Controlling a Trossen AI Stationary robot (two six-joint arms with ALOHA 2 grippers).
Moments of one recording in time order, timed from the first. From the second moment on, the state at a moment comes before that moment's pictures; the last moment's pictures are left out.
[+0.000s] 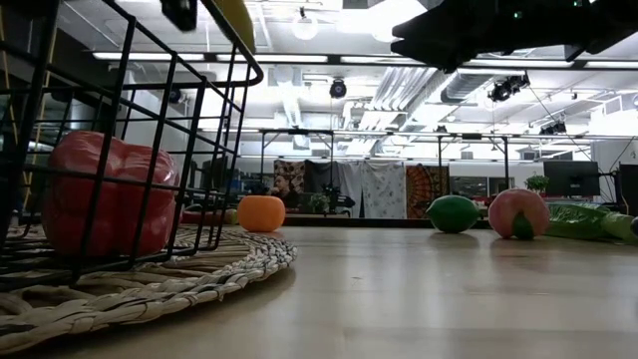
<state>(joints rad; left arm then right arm) -0.11 0.82 0.48 0.40 -0.05 0.00 0.02 1.08 0.46 0.63 0.19 -0.14</state>
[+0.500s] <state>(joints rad) -0.59 1.17 1.17 -0.70 -0.41 -0.28 0.02 1.09 0.46 0.63 0.19 -0.14</state>
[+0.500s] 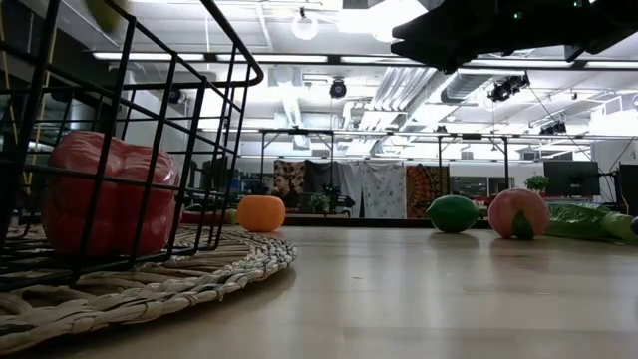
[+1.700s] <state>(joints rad) -0.63 1.72 1.35 -1.01 0.19 -0.53 -0.01 1.09 0.46 0.63 0.19 -0.08</state>
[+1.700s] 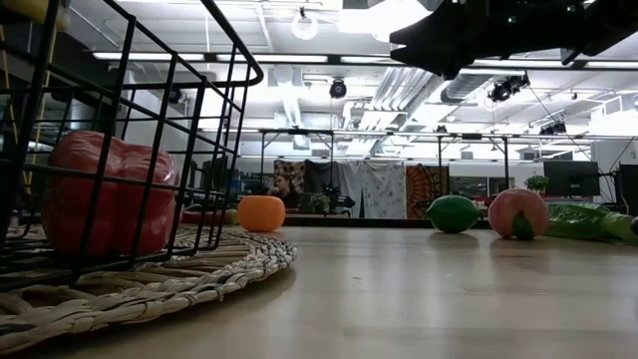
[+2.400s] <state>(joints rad) -0.48 1.63 1.35 -1.13 0.27 -0.53 -0.01 1.09 0.46 0.63 0.19 -0.08</state>
